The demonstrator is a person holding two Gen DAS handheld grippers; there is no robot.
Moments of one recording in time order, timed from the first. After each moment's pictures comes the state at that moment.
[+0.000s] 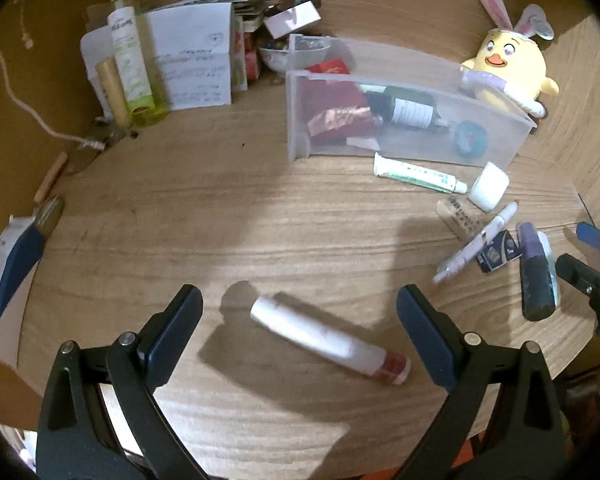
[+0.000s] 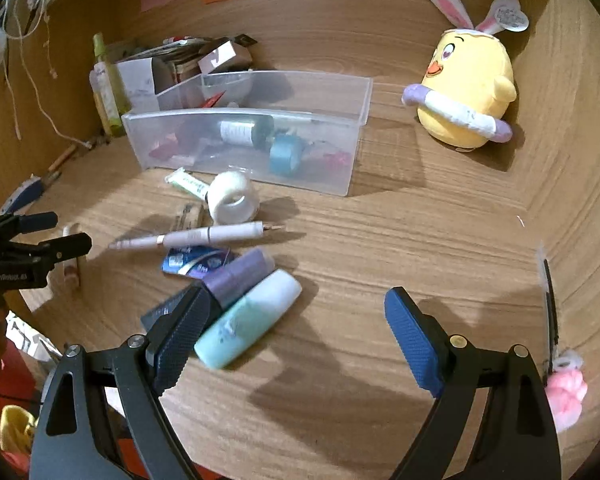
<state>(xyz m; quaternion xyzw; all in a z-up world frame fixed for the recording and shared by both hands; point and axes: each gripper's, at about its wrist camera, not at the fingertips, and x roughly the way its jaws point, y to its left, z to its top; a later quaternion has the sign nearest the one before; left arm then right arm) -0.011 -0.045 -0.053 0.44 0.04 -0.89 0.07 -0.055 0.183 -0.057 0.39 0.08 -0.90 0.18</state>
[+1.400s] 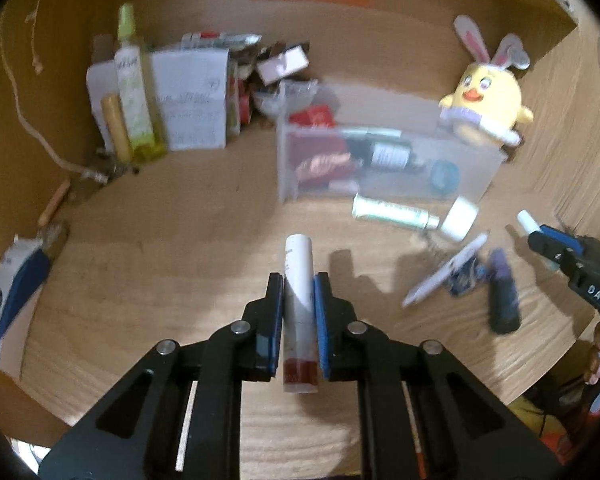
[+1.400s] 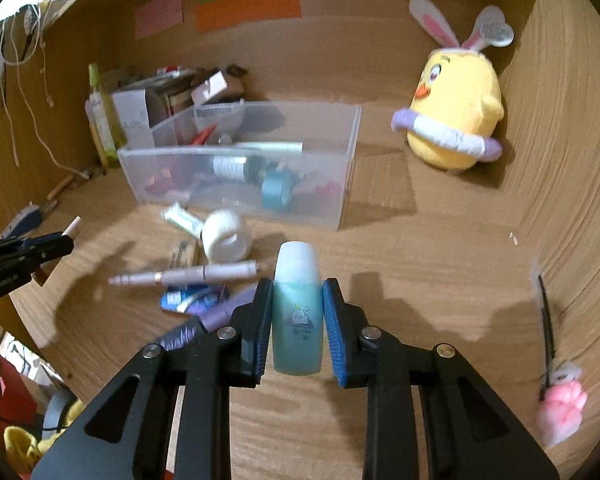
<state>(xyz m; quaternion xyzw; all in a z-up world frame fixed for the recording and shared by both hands) -0.002 -0.045 -0.023 0.37 0.04 -0.93 0.04 -0.064 0.187 -0.041 0.34 0.05 -0.92 0.18</state>
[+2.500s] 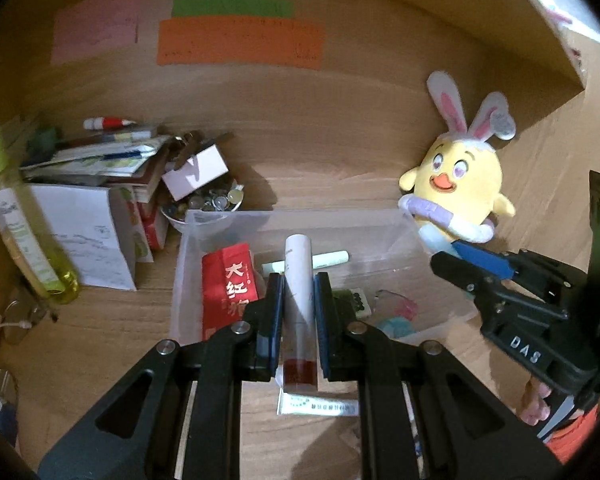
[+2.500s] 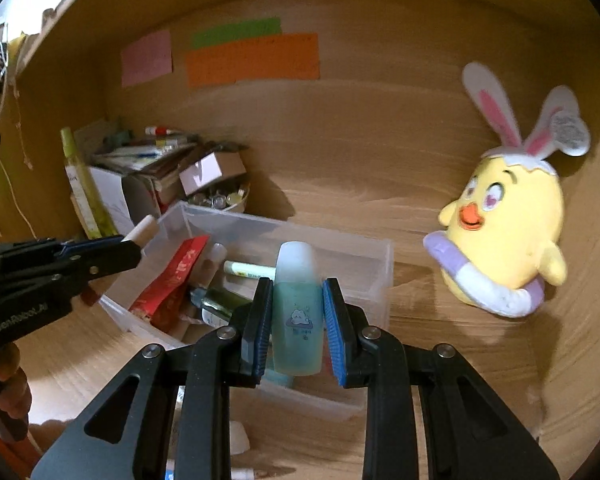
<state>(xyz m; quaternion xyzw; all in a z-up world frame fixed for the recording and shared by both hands) -0.149 -0.024 0.041 0.33 0.06 -0.94 -0.04 -0.189 0.135 0.023 0.31 0.06 -0.93 0.21</state>
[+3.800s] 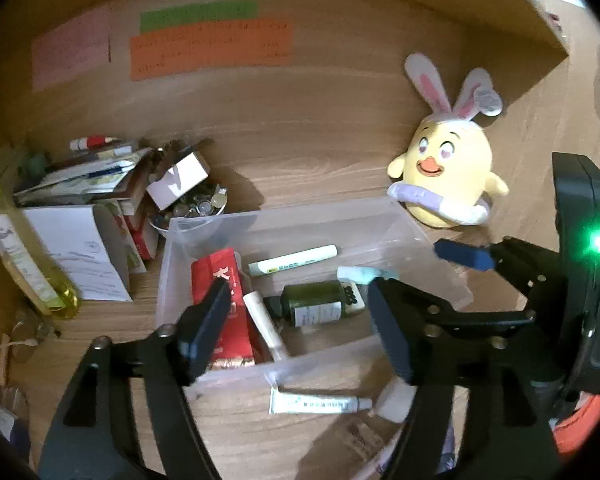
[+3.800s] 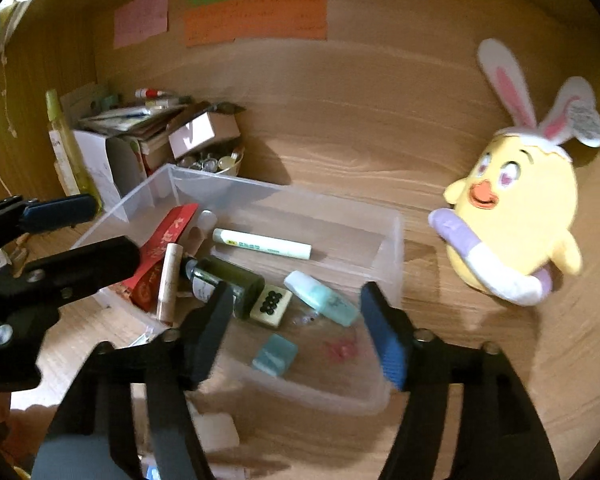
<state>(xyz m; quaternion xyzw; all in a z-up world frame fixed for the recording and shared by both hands) -0.136 0.000 0.047 0.33 0.01 -0.94 -0.05 -0.193 0.131 0.006 0.34 0.09 -0.92 0.19</state>
